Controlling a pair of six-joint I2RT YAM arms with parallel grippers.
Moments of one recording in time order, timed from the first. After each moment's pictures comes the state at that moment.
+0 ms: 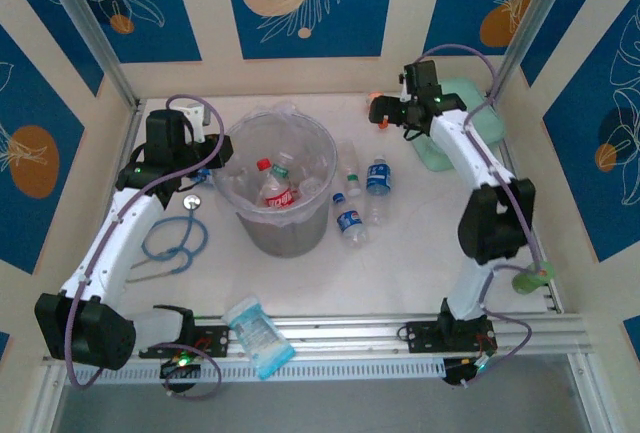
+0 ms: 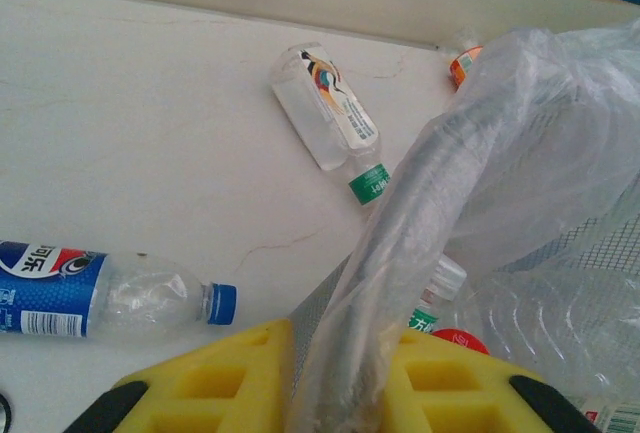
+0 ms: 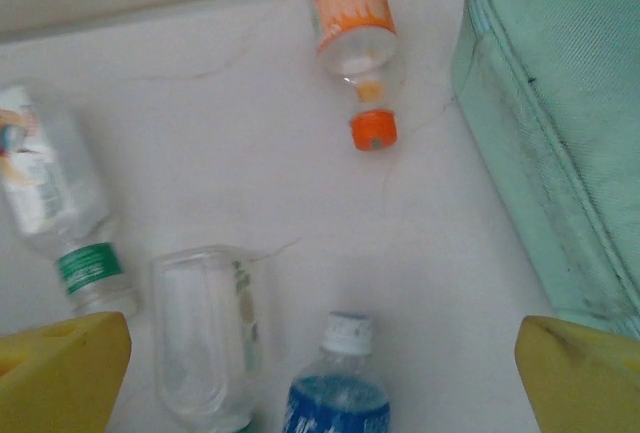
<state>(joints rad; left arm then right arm) -0.17 1.22 1.17 -0.53 0.24 -0.30 0.19 1.88 1.73 -0.71 -0.02 0.29</state>
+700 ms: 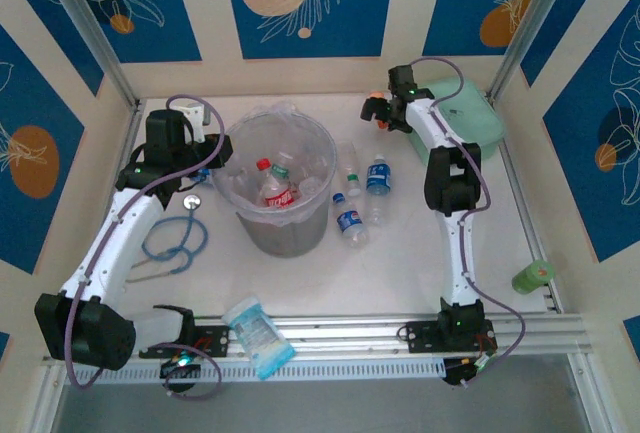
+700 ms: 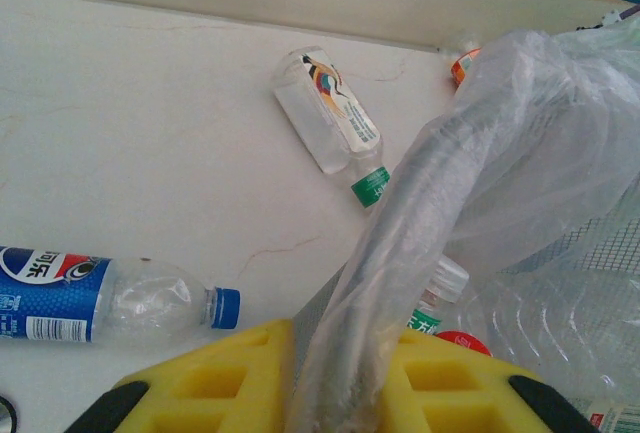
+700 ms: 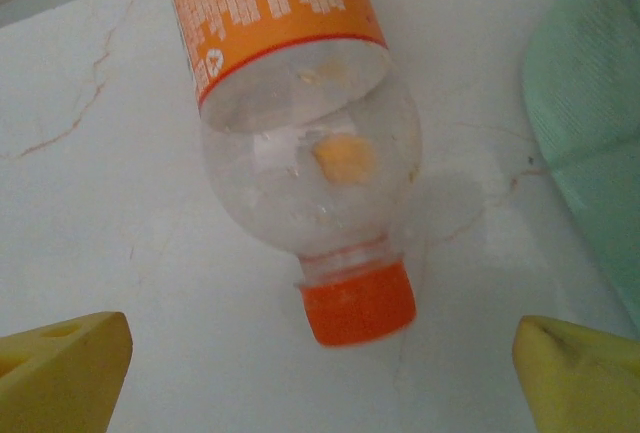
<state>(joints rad) -0.17 1.22 1.17 -0.53 0.24 -0.29 0.15 2.46 2.22 -0.73 -0.06 0.41</state>
